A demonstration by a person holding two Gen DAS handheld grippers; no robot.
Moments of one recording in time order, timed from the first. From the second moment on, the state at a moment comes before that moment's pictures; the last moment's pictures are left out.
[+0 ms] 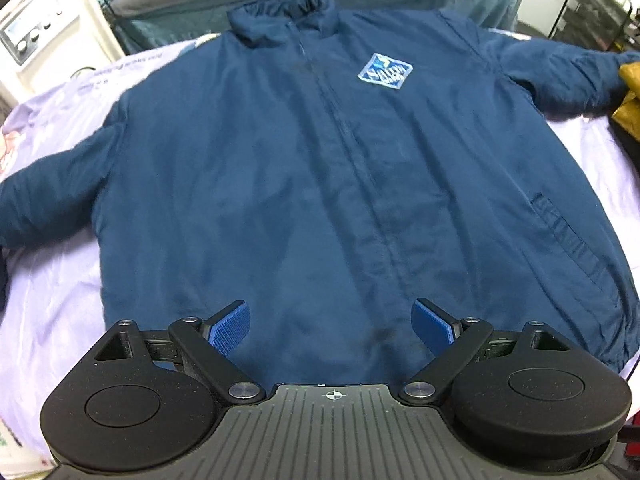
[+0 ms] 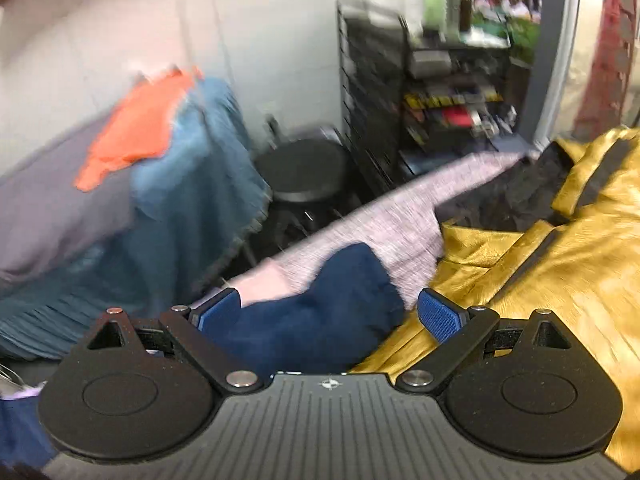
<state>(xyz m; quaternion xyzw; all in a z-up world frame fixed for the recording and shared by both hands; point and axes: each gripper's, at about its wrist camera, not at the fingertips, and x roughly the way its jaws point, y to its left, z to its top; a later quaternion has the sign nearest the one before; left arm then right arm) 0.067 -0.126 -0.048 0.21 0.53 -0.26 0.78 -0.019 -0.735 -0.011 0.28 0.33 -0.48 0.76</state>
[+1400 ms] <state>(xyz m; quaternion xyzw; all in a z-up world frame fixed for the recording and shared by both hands) 0.080 -0.106 -0.052 0.18 0.54 -0.22 0.80 0.117 -0.371 0.056 0.17 0.33 -0.05 0.93</state>
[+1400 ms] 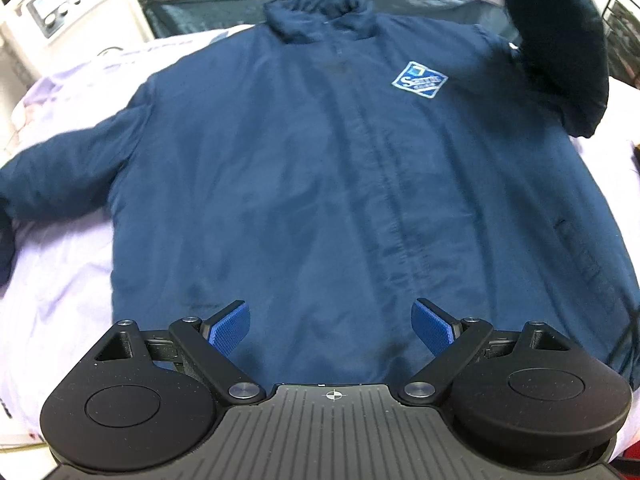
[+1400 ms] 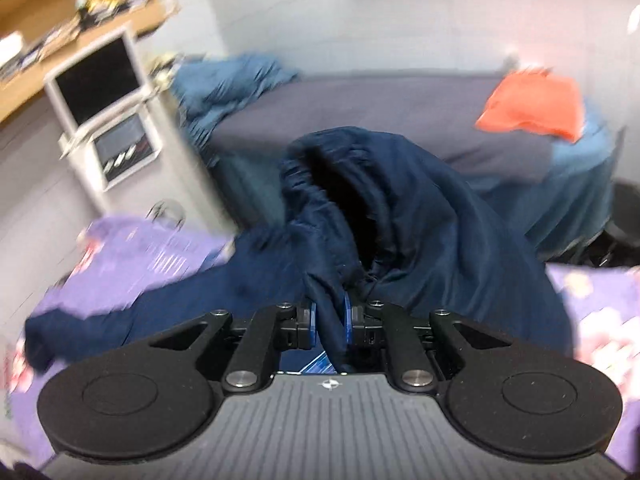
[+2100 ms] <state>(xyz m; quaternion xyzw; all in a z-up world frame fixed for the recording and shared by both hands) 0.096 -0.089 -0.065 0.16 0.54 -0.20 0.80 0.049 -0.305 -0.029 0.27 0.42 -0.04 0.87</state>
